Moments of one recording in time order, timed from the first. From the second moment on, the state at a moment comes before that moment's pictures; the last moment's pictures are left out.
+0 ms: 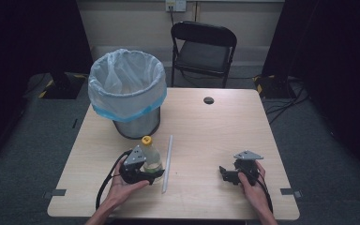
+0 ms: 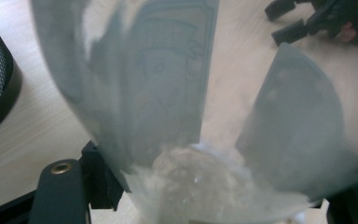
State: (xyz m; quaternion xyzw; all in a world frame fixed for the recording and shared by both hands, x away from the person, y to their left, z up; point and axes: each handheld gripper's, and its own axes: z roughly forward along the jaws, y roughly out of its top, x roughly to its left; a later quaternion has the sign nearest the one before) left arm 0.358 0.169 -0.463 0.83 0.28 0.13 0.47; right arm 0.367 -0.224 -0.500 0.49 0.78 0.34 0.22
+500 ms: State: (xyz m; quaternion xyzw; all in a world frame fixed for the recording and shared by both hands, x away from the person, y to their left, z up) left arm 0.355 0.175 -0.441 0.81 0.28 0.15 0.49; right arm 0.367 -0.224 -0.500 0.49 0.78 0.34 0.22
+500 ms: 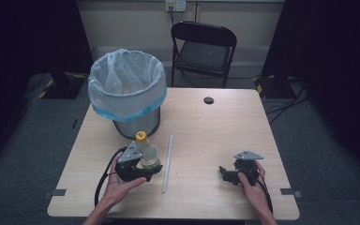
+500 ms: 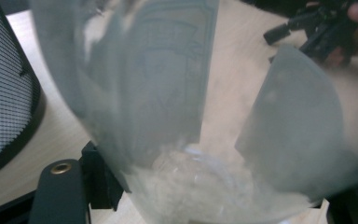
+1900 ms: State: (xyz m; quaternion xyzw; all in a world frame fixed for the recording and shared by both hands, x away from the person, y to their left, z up) left arm 0.366 0.197 -0.336 0.77 0.27 0.18 0.55; right arm 0.368 -0.224 -0.500 0.49 0.78 0.34 0.22
